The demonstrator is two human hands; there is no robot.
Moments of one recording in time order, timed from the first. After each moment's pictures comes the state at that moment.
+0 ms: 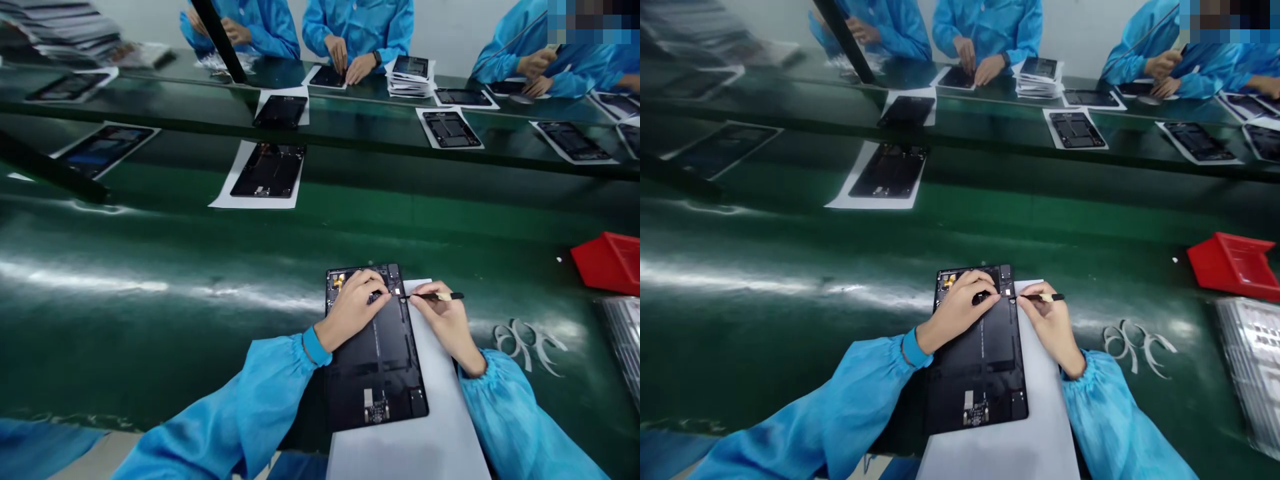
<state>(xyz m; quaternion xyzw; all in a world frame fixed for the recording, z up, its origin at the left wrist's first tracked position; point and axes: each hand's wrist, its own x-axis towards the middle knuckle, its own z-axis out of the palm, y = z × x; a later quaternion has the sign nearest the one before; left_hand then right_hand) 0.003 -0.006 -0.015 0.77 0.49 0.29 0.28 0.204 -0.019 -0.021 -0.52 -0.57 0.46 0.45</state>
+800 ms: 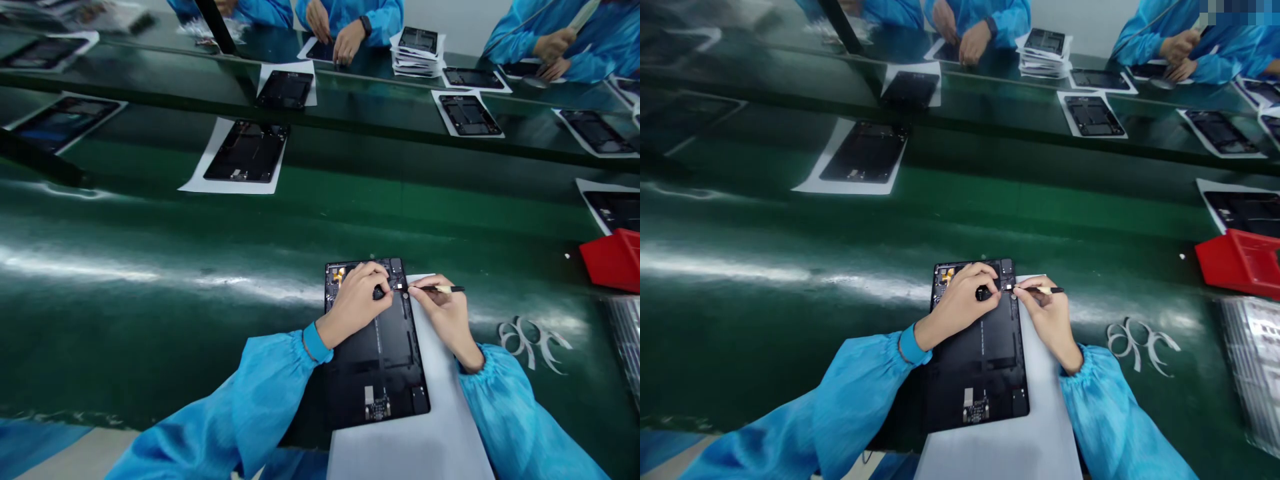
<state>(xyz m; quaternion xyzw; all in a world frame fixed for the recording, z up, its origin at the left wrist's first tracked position) 0.008 -0.003 -0.011 0.76 0.52 0.28 0.29 0.192 -0.013 -0.017 -0.54 -0.54 0.45 0.47</state>
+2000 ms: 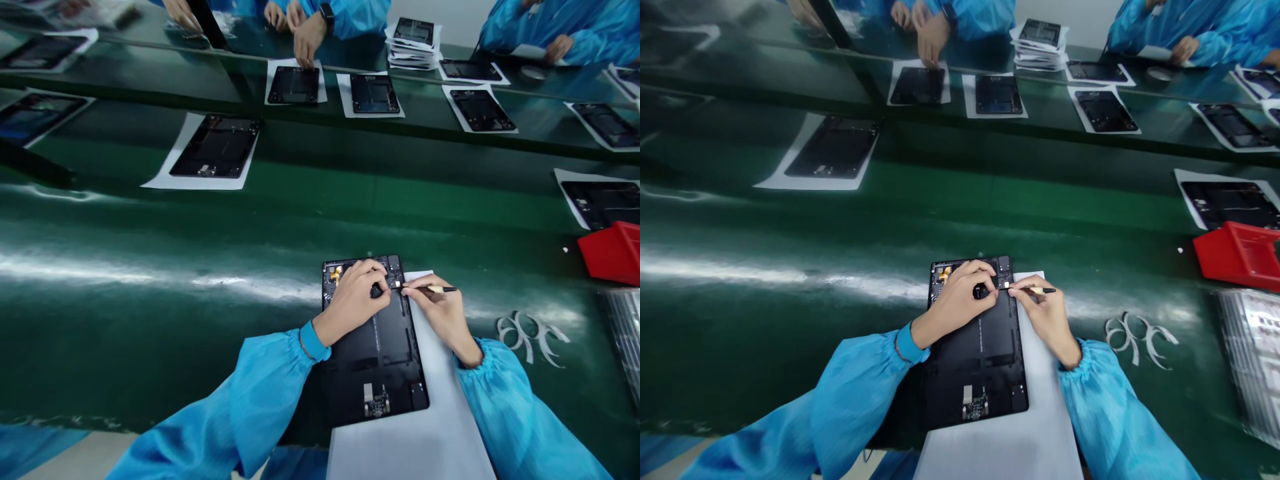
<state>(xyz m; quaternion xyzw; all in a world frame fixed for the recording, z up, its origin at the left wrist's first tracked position) 0.008 -0.001 -0.010 0.77 0.51 0.27 0.28 0.195 -0.013 -0.018 -0.55 -0.56 0.45 0.43</state>
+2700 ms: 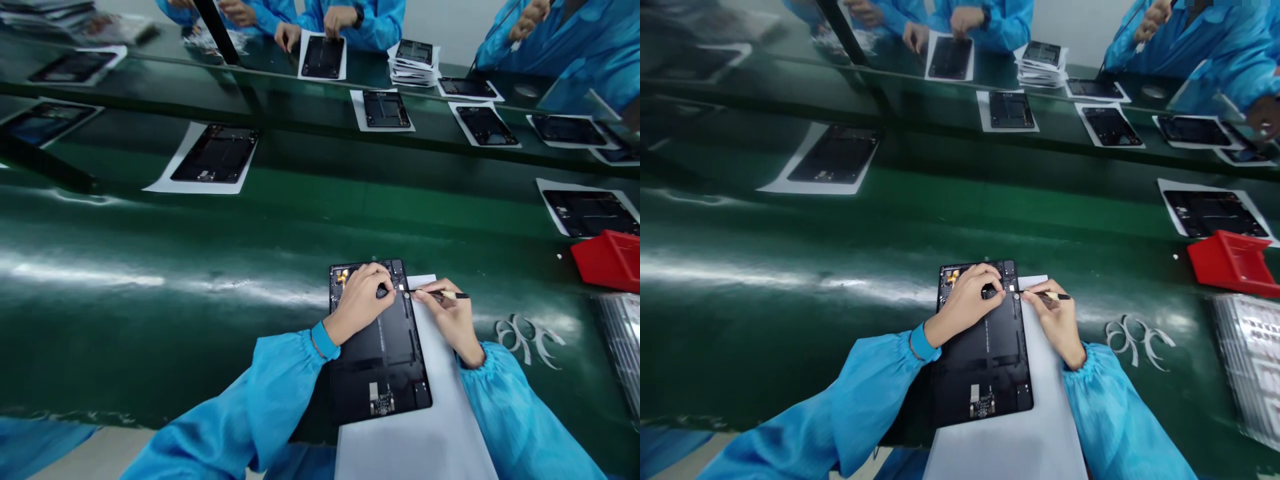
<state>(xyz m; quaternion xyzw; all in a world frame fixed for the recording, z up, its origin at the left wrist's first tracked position) 0.012 -0.001 -0.012 0.75 0.52 0.29 0.29 0.207 -0.019 -0.026 -0.55 -0.56 0.42 0.45</state>
